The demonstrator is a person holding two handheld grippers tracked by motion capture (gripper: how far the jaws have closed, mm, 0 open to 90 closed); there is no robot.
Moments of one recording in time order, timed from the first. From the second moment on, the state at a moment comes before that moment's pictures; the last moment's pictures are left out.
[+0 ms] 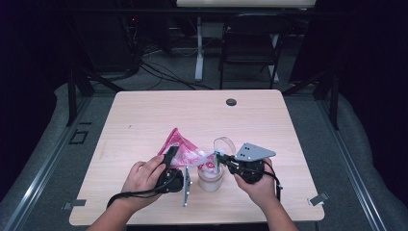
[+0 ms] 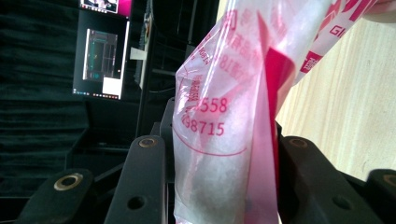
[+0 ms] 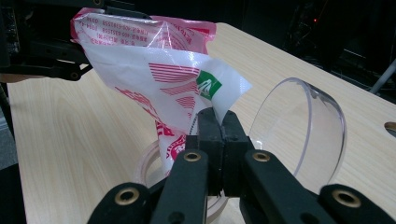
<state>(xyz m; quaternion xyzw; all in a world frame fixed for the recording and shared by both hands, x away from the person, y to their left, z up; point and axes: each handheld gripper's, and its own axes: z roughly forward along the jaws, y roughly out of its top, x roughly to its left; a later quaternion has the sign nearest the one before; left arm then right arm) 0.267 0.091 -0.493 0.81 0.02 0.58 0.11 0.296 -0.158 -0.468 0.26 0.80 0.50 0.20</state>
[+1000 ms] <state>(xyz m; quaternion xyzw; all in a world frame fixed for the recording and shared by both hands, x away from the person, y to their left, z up) 0.273 0.096 -0.500 0.82 0.08 0.54 0.15 0.294 -0.157 -0.466 0.26 0.80 0.50 0.20</state>
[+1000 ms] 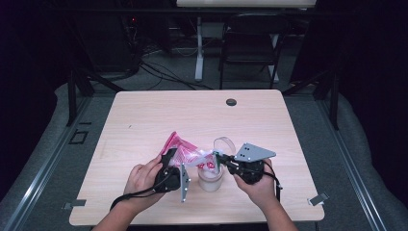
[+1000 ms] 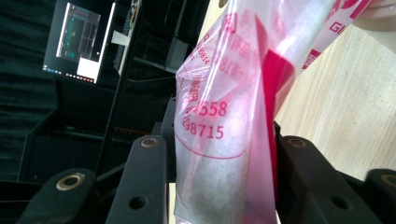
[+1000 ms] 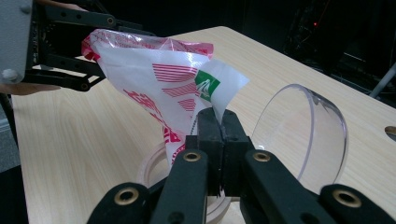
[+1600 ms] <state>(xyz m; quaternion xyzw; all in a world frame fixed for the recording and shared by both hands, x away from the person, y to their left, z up) 0.275 0.108 -0.510 0.83 0.15 0.50 0.21 0.288 -0.147 -0.461 0.24 0.80 0.51 0.21</state>
